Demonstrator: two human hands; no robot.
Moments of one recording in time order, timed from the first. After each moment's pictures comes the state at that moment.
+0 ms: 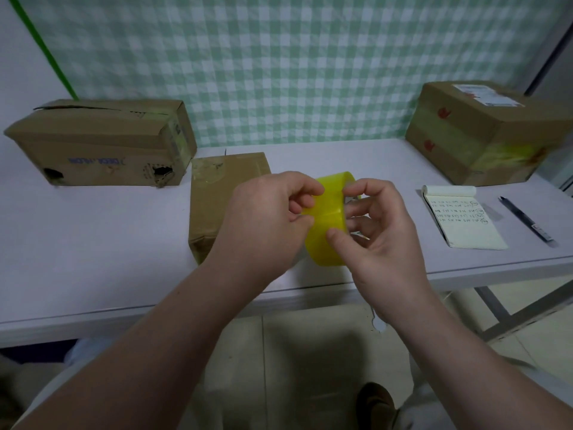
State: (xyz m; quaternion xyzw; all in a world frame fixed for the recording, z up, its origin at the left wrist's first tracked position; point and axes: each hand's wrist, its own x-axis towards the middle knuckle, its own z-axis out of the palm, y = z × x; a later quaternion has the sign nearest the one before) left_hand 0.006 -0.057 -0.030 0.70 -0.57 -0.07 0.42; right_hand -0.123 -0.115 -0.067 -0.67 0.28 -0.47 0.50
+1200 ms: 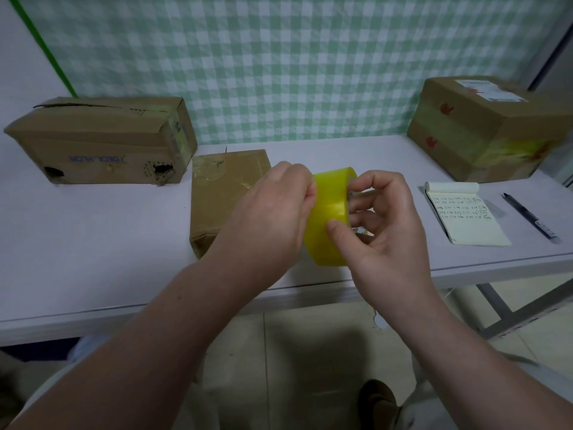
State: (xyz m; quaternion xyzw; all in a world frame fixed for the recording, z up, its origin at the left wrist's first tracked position) left_hand 0.009 -0.057 -0.036 0.67 -0.66 0.05 0.35; right_hand -0.122 -0.110 -0.063 -0.69 0.28 -0.49 0.45
